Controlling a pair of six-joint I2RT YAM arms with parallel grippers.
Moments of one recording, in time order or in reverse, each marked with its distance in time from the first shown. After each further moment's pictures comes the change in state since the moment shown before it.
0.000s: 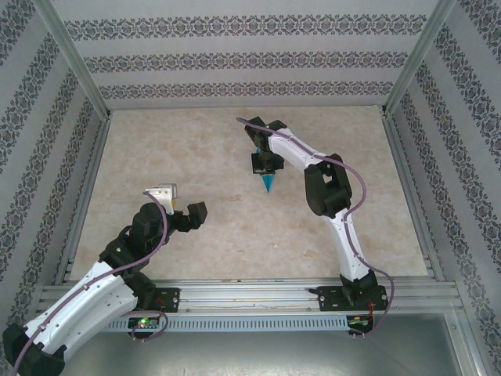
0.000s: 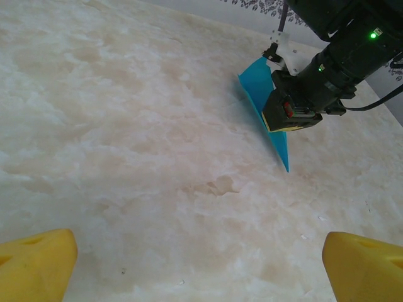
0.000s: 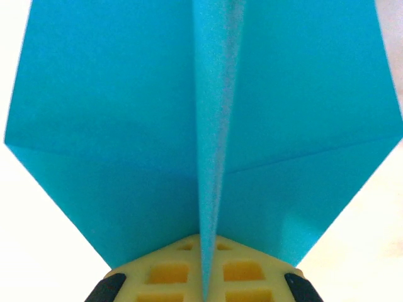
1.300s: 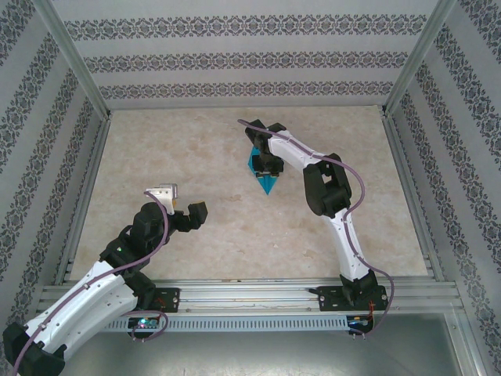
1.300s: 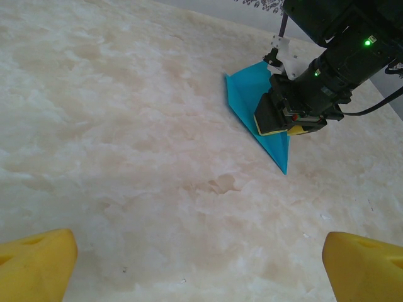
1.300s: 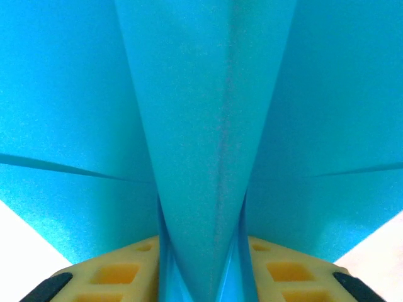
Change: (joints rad) left arm 0.000 0.009 0.000 0.000 -0.001 0.000; right arm 0.000 0.002 -0.039 0.032 0.000 0.058
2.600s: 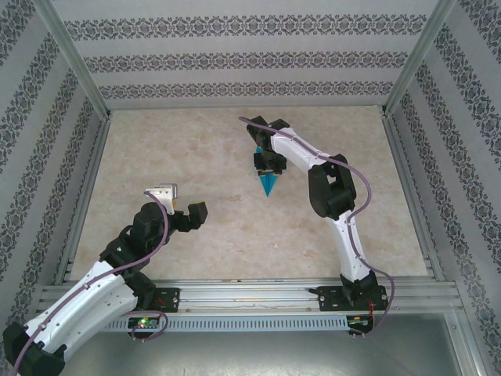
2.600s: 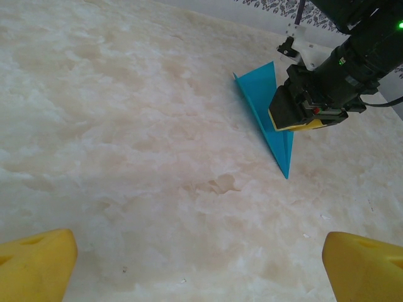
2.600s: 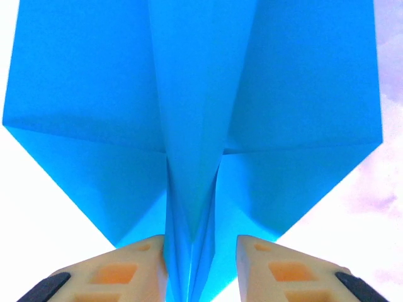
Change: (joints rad) left arm 0.000 0.000 0.000 0.000 0.000 0.000; right arm 0.001 -0.065 -0.009 -0.058 0.012 -0.032
